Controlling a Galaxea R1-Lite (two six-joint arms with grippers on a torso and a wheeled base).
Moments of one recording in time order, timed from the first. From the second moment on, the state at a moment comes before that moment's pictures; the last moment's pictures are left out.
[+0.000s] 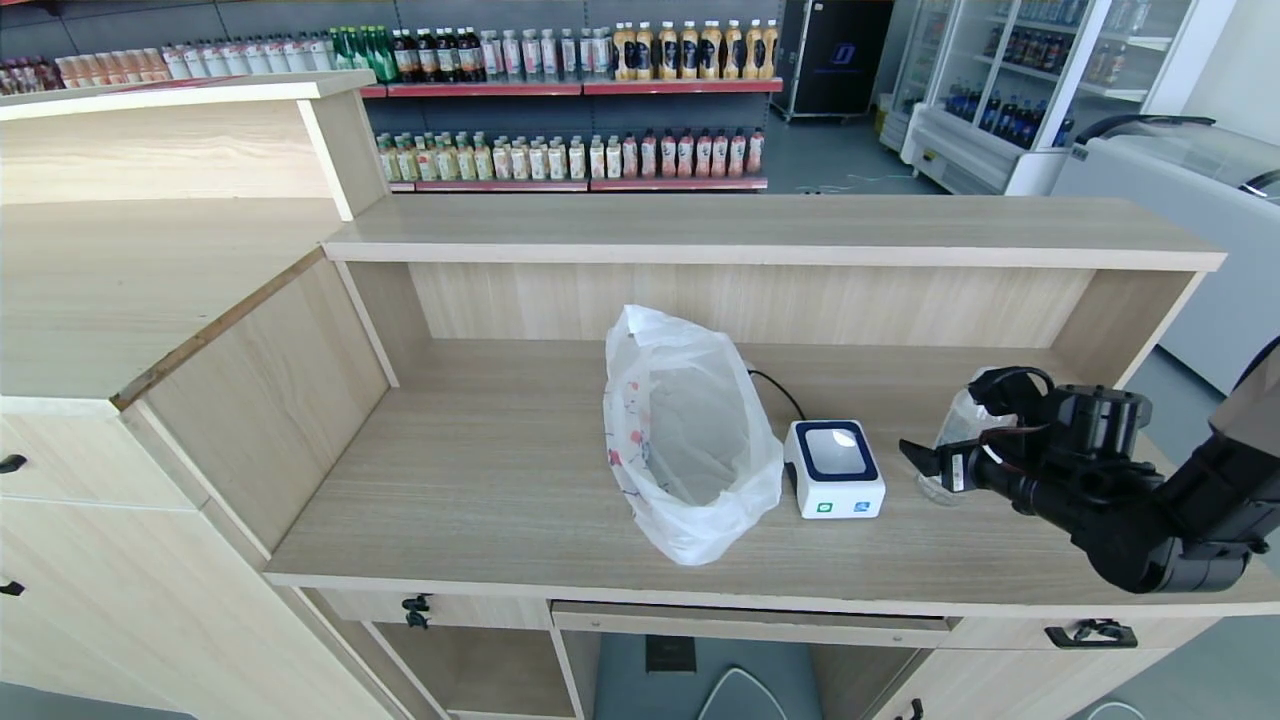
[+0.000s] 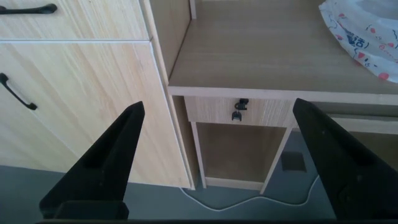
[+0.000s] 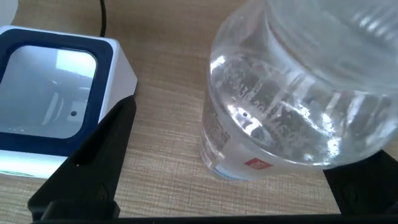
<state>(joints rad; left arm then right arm) 0.00 0.00 0.00 0.03 0.08 0.07 -0.03 2.15 -0.75 -1.11 0.09 -0.20</state>
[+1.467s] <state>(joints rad) 0.00 0.00 0.00 0.03 0.08 0.07 -0.10 2.11 -0.70 -1.16 0.14 -0.14</state>
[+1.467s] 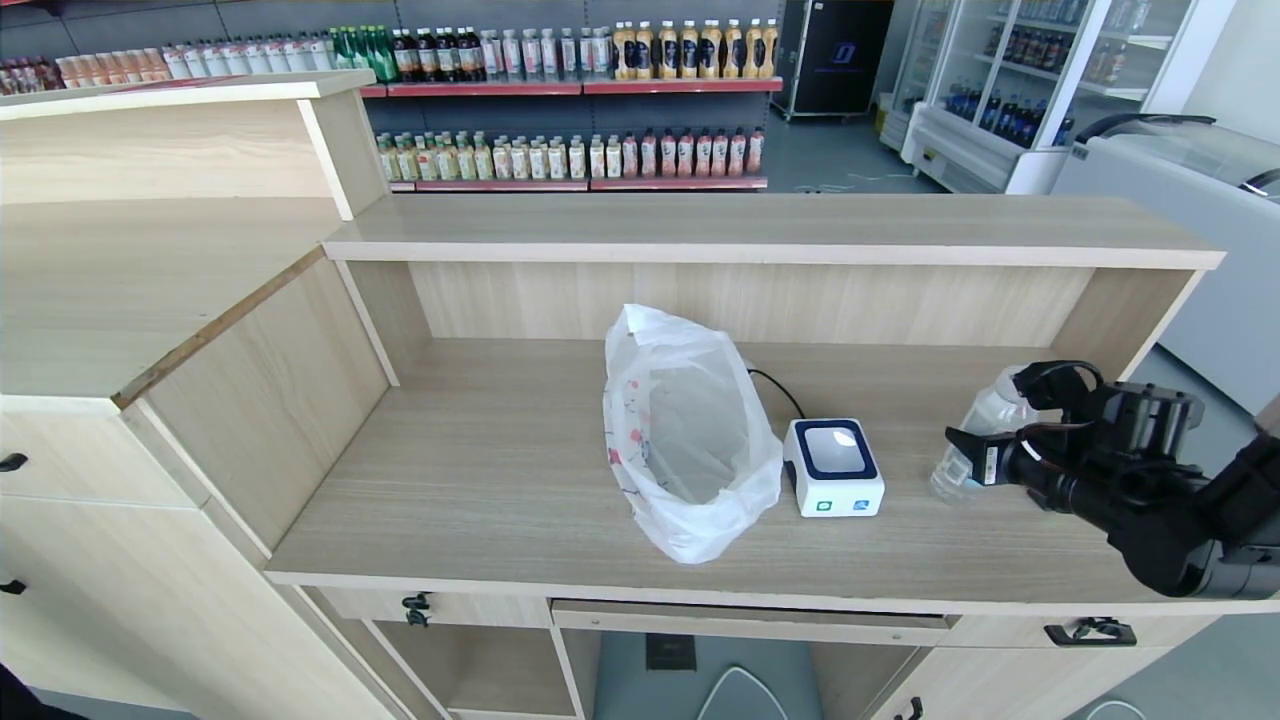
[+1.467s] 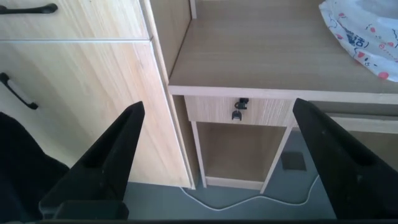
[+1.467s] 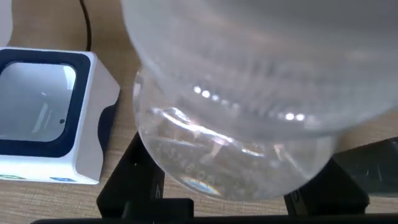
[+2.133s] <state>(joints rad) 0.00 0.00 0.00 0.03 0.08 0.07 -0.08 1.48 -0.69 -0.69 0.76 0.17</state>
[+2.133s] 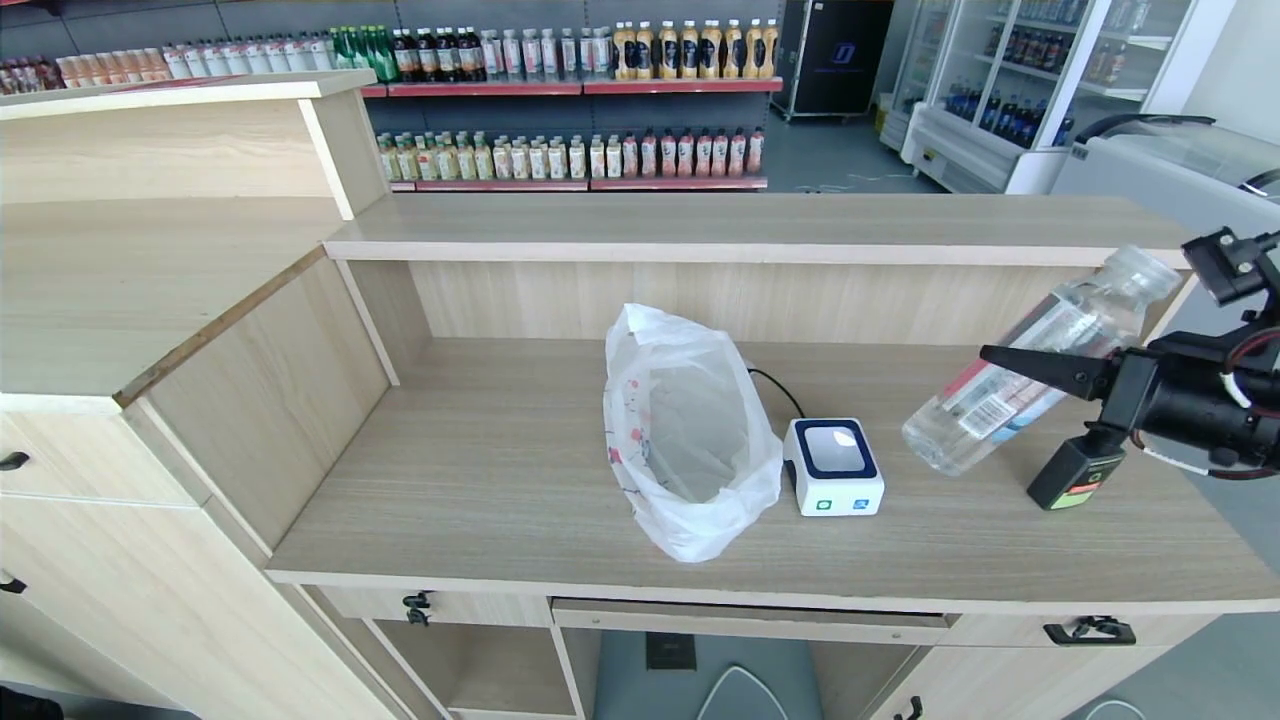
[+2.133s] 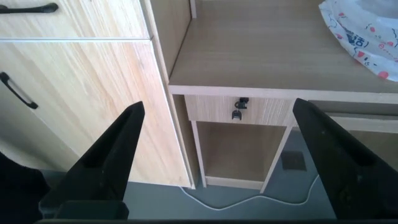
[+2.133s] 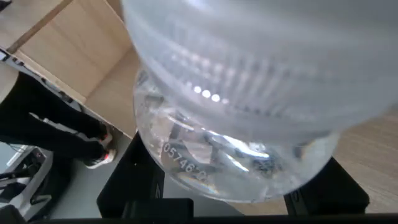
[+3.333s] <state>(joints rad) 0.00 0.00 0.00 0.03 0.08 0.07 0.34 0.88 -0.83 -0.01 0.84 0.25</state>
